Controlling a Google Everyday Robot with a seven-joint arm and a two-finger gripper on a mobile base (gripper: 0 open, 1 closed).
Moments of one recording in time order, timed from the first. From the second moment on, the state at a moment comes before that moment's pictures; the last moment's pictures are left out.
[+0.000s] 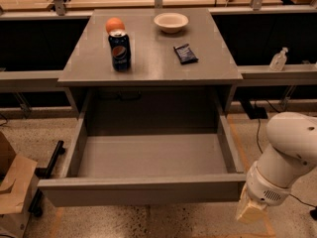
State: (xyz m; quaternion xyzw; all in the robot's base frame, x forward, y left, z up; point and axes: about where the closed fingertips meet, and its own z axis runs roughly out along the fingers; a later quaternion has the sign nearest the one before) arm 0.342 -0.225 0.655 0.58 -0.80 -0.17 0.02
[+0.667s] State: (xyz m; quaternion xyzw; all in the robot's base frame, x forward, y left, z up) arm 0.382 -0.204 0.657 0.59 -0.79 -0.17 -0.01
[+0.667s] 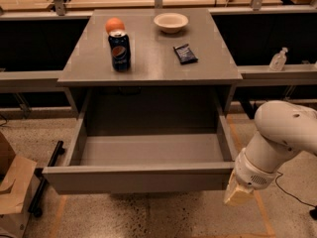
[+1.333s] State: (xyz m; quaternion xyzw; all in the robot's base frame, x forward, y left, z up) arm 0.454 -0.172 0.697 0.63 -0.76 -0.15 -0.08
